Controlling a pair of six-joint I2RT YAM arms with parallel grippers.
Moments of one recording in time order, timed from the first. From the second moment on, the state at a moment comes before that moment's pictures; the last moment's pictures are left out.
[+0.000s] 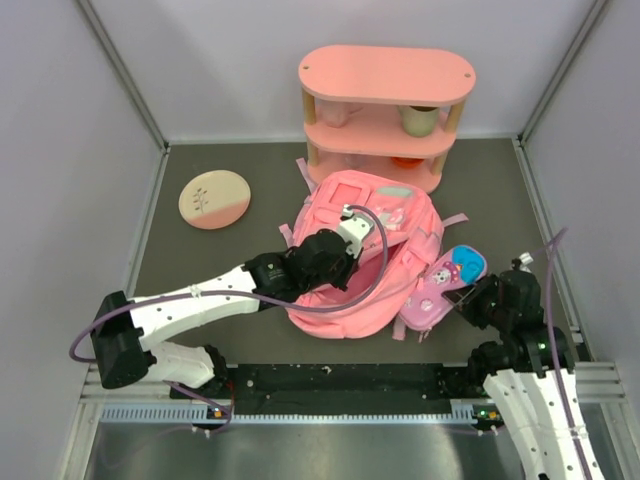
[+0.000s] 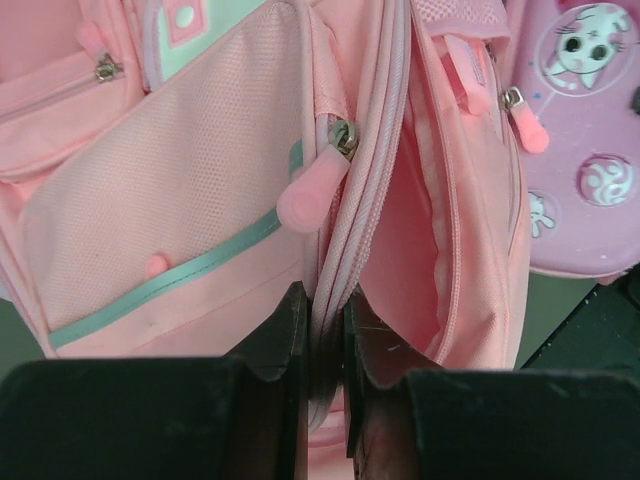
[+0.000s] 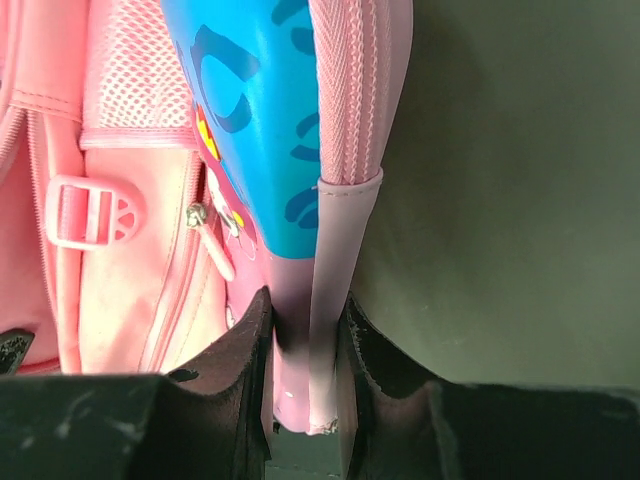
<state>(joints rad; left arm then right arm) -1.07 1.31 1.04 -0.29 -0.21 -0.23 0.14 0.34 0.51 -0.90 -0.13 0.94</state>
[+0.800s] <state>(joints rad) -1.07 1.31 1.14 -0.39 -0.25 -0.15 0.14 0.47 0.71 -0.86 -0.62 0.97</state>
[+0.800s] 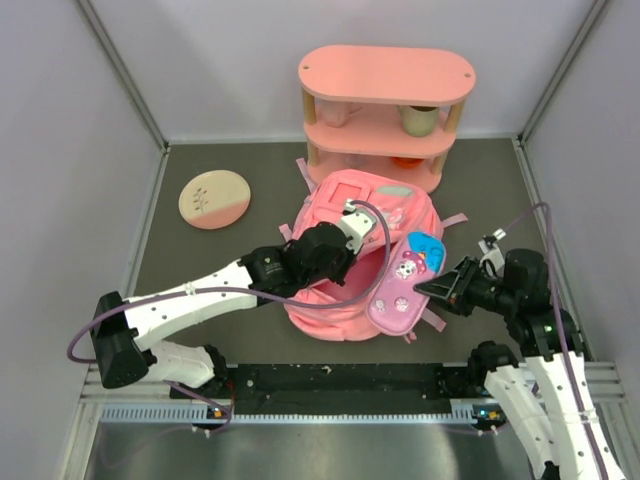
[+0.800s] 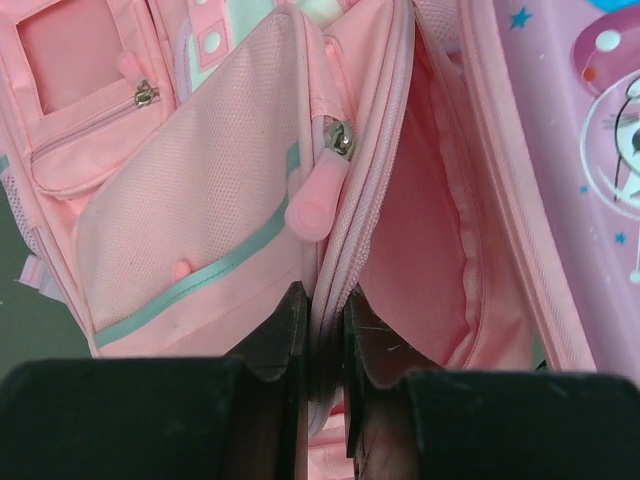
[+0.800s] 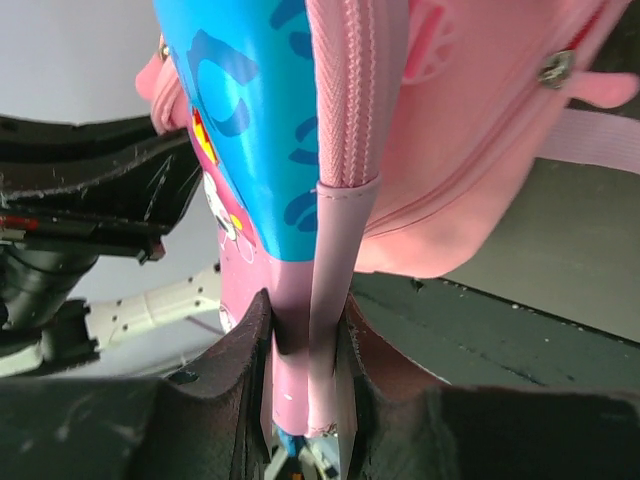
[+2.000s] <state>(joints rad) -1.17 1.30 1.17 -0.44 -0.30 -0.15 0.67 1.05 0.52 0.06 0.09 1.45</state>
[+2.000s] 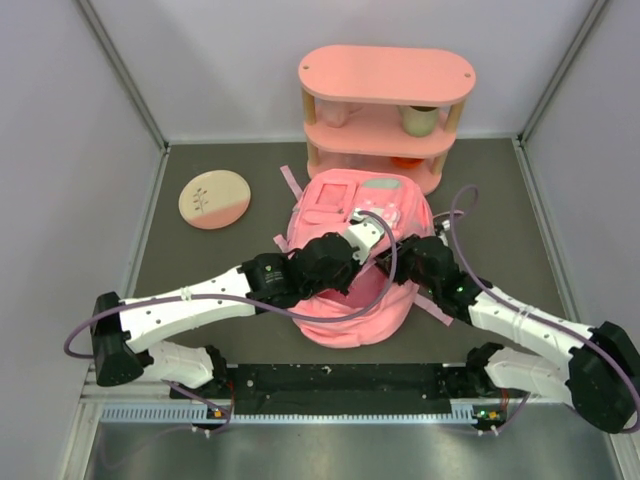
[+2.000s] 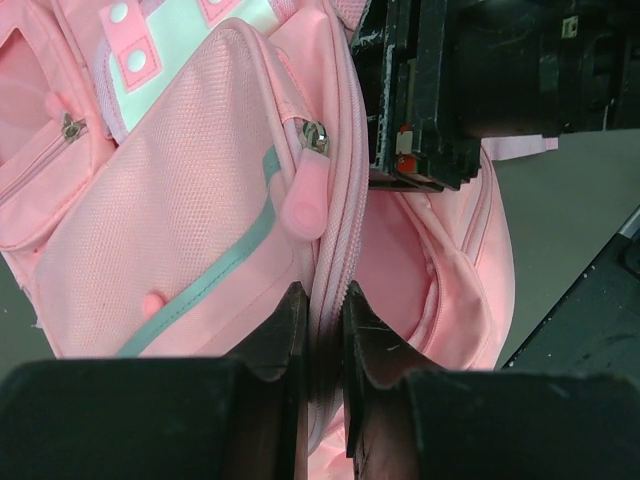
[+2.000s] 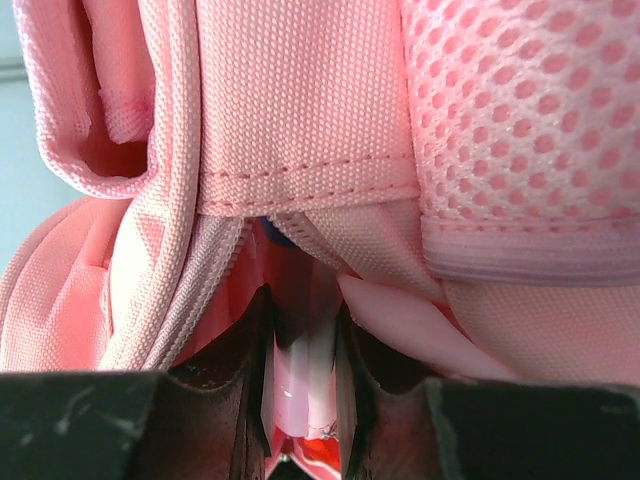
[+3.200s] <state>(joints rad) -0.98 0.75 0.75 -0.40 -0.38 -0.58 0.78 0.53 0.56 -0.48 0.13 1.06</state>
